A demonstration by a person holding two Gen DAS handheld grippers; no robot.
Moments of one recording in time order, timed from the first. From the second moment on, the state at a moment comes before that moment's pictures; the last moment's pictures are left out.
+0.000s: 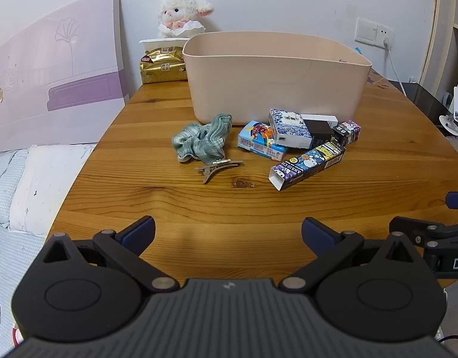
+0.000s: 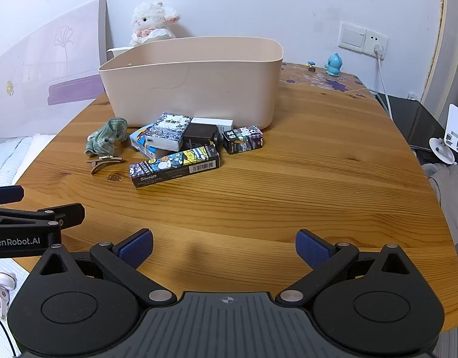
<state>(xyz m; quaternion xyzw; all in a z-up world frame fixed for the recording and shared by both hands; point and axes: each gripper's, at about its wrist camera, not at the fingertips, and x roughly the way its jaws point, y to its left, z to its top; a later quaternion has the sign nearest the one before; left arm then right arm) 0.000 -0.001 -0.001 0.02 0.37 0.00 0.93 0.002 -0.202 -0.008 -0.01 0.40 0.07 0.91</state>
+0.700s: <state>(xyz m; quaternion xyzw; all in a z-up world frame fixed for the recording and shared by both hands) 0.001 -0.002 -0.001 0.03 0.37 0.00 0.93 0.001 -0.202 -0.006 -0.01 0.40 0.07 0.92</state>
